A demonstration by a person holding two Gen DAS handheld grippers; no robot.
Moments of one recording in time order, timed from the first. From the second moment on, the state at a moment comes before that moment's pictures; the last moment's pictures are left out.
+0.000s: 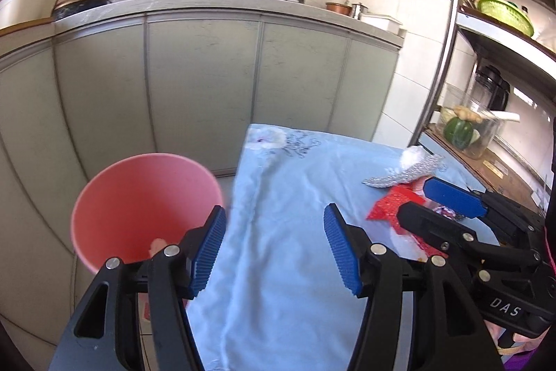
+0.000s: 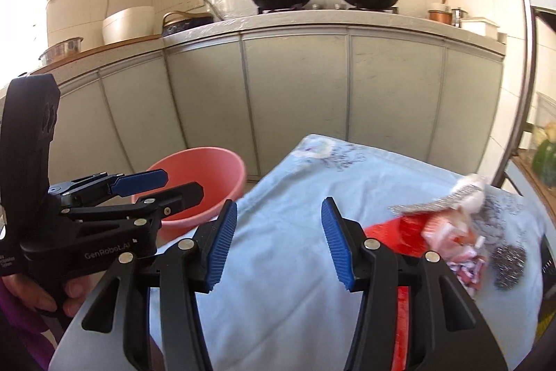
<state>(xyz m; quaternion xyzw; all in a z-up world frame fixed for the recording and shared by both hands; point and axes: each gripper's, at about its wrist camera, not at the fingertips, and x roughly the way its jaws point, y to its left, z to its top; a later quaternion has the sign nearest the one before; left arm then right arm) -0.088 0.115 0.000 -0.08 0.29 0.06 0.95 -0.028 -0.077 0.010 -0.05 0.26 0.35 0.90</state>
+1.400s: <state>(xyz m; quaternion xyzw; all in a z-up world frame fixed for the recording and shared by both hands) 0.042 0.020 -0.055 -0.11 0.38 -0.11 0.91 0.041 -0.209 -0.034 0.03 0.37 0.24 0.90</state>
